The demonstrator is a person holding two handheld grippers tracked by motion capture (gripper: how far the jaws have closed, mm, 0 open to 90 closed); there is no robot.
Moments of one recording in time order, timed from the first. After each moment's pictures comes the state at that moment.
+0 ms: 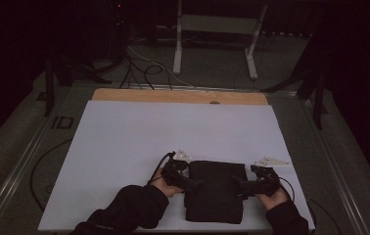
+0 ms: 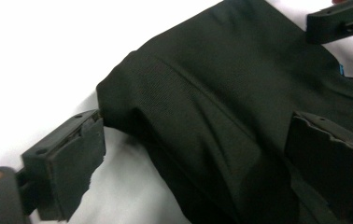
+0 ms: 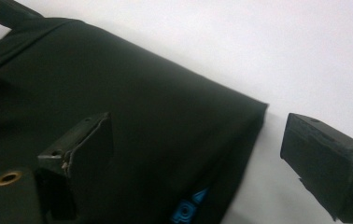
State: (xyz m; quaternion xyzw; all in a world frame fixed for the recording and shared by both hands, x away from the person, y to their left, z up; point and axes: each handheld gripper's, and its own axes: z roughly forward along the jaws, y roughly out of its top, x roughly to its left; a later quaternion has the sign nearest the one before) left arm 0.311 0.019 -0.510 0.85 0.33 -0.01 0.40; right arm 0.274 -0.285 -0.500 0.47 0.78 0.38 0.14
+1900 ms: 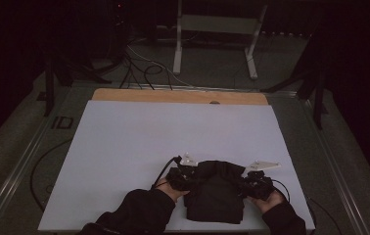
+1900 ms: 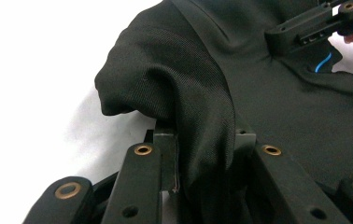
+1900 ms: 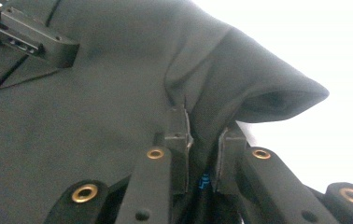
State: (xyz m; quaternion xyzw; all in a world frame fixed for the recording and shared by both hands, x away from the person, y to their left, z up) left arm 0.295 0.004 -0.504 0.86 0.33 0.00 0.40; right arm 0.265 -0.266 -0.498 0.44 0.82 0.35 0.10
